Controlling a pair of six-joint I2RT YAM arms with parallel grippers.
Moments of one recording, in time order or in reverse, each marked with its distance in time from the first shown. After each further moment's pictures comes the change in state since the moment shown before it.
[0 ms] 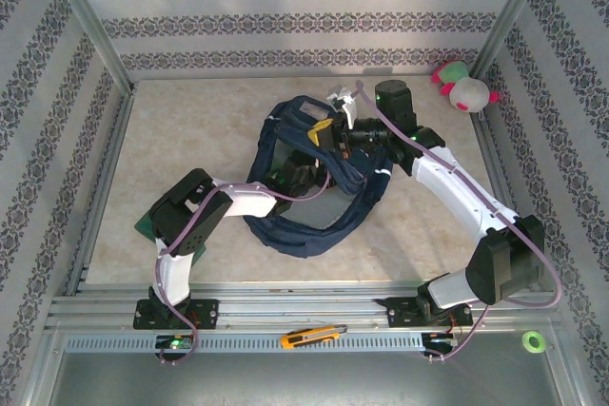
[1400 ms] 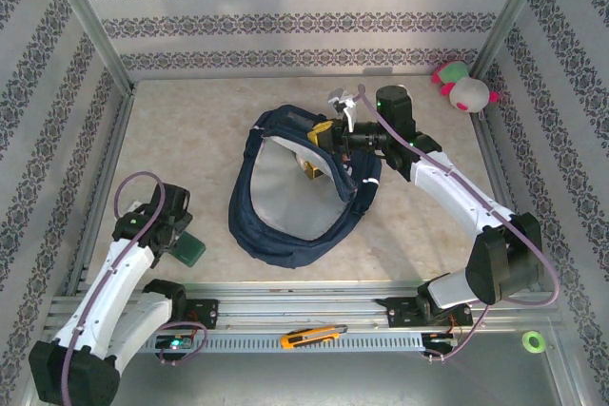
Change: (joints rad) left arm 0.613 -1.151 -0.391 -1.629 -0.313 -0.639; right arm -0.020 0.000 -0.086 0.150 -0.026 0.051
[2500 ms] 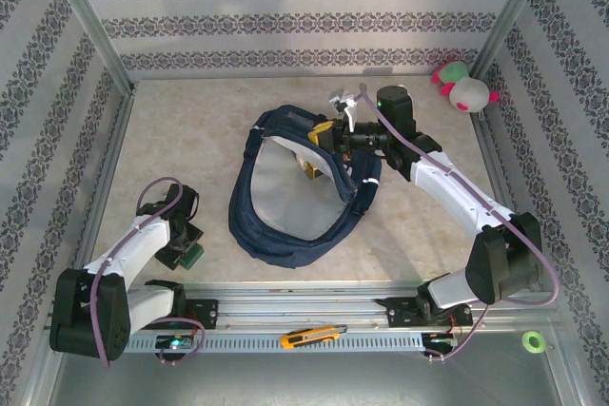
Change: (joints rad) left arm 0.056 0.314 -0.131 0.238 0.216 0.038; right arm -0.004 0.001 -0.005 0.007 -0.011 0.019
